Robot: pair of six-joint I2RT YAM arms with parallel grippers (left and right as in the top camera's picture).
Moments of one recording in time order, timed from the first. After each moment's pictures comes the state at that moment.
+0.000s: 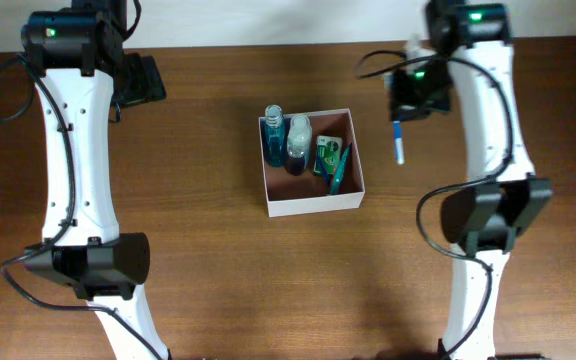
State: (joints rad) left arm -0.03 2.11 2.56 -1.66 -0.27 -0.31; right arm 0.09 2.35 2.55 -1.69 -0.27 0.12
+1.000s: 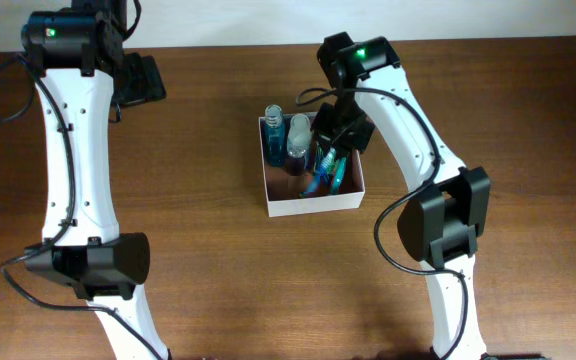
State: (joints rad) left arm -0.03 2.11 2.56 -1.66 -0.27 -0.31; right arm 0.35 2.35 2.31 -1.55 -0.20 0.82
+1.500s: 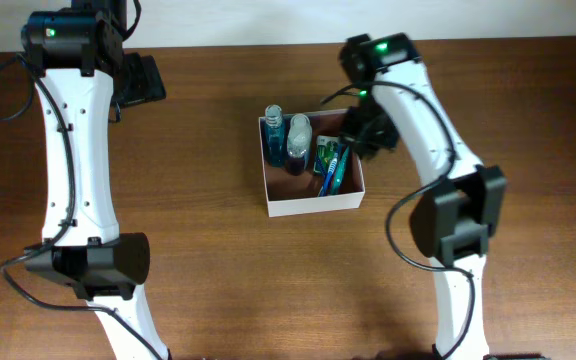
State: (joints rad) left arm -0.03 2.11 2.56 -1.66 -0.27 -0.31; right arm 0.28 2.33 2.30 -1.67 -0.03 0.73
